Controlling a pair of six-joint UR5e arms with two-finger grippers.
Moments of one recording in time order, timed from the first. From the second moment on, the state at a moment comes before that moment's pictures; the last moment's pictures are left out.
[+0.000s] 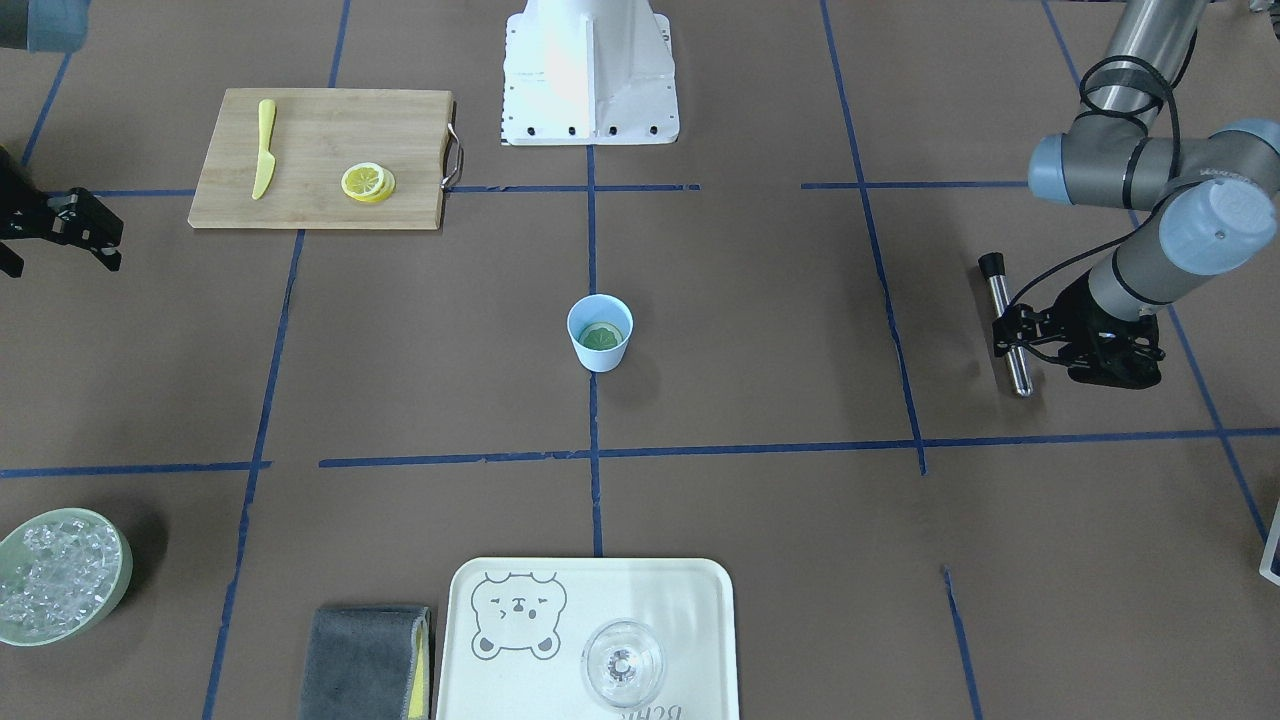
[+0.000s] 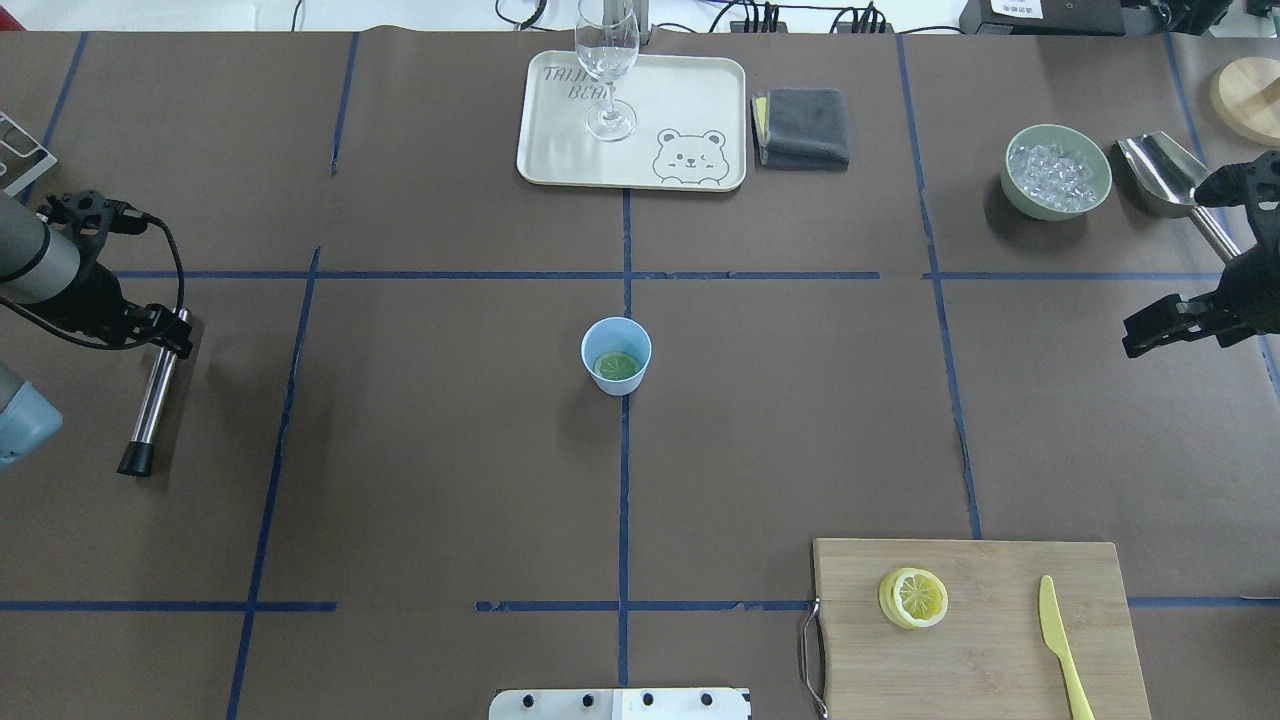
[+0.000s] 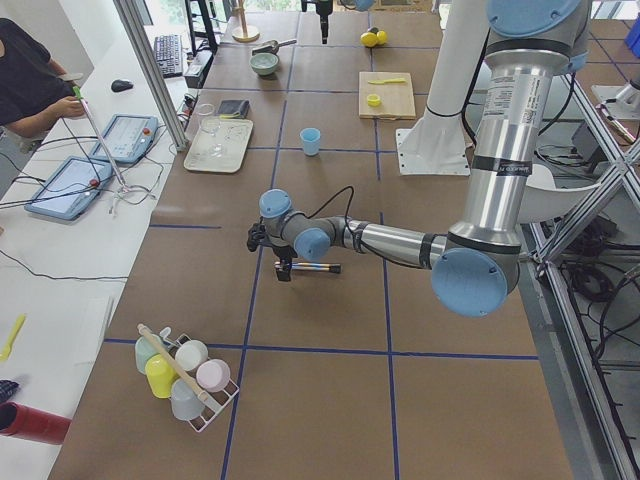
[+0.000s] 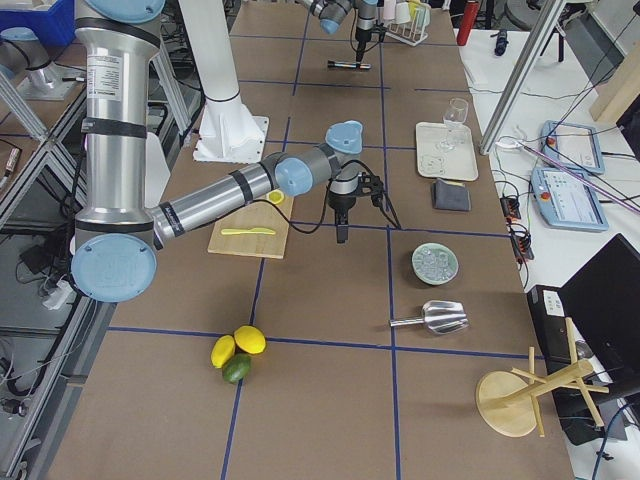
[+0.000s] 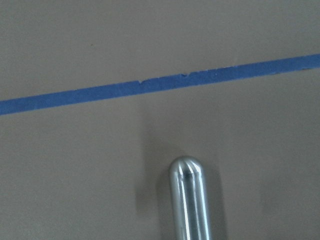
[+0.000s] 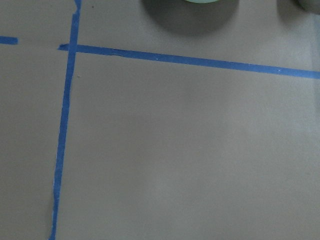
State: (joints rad) left arm -0.96 -1.71 -1.50 -2.00 -2.22 -0.60; right arm 1.04 -1.64 2.06 -1.55 2.16 0.59
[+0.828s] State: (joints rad) left arm -0.95 -1.72 -1.53 -1.99 -2.22 -0.60; right arm 1.04 -1.64 2.06 -1.55 2.17 0.59
